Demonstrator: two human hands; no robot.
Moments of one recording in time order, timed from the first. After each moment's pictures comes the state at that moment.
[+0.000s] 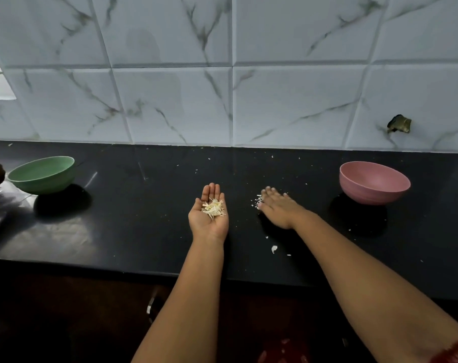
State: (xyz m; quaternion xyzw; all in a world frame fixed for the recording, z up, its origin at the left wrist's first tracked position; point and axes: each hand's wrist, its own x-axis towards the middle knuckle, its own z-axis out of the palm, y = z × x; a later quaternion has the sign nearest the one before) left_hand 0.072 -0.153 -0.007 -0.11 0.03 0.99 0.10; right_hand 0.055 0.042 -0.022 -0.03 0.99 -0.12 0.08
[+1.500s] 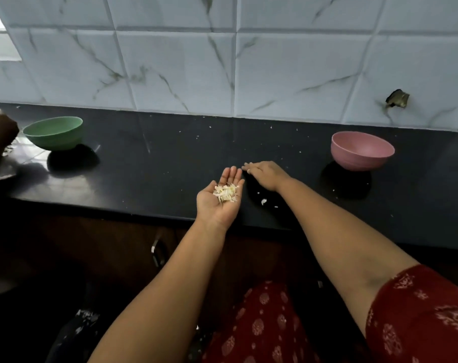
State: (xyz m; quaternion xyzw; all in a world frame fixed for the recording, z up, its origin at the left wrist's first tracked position) left_hand 0.170 -0.149 0.003 -0.15 0.04 0.97 0.21; right_hand 0.084 0.021 -0.010 -0.06 0.95 -0.31 0.02
